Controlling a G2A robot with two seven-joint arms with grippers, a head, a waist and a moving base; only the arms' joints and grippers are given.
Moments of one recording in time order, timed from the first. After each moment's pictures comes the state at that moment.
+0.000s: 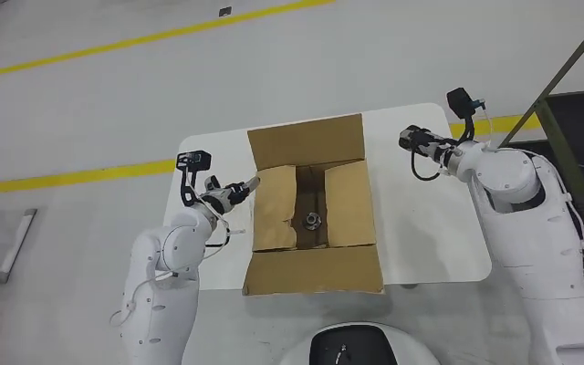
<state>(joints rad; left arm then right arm) 1.05 -1.23 -1.47 -1.80 0.94 0.07 -0.91 -0.82 -1.29 1.48 -1.36 -0.38 0.19 0.78</state>
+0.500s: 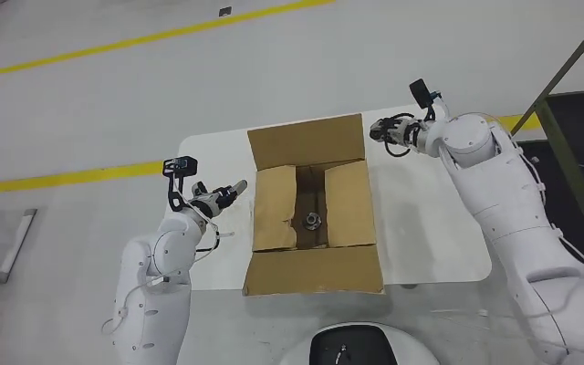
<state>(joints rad) 1.07 -1.23 -1.51 -1.79 0.95 0.08 -0.92 -0.43 -1.36 1.27 -0.74 -0.19 0.08 0.79</state>
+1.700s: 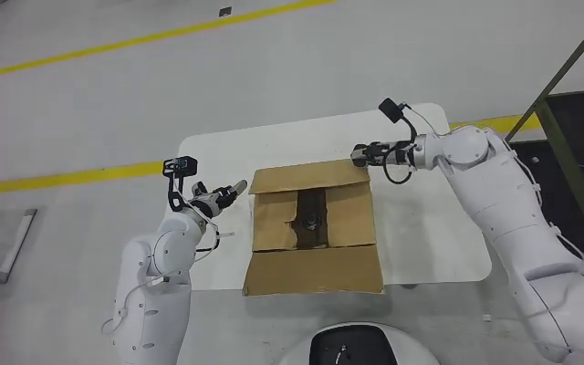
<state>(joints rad) 1.07 -1.23 -1.51 -1.79 0.95 0.08 -0.92 -0.47 -1.34 1.21 -0.76 -0.15 -0.30 1.08</state>
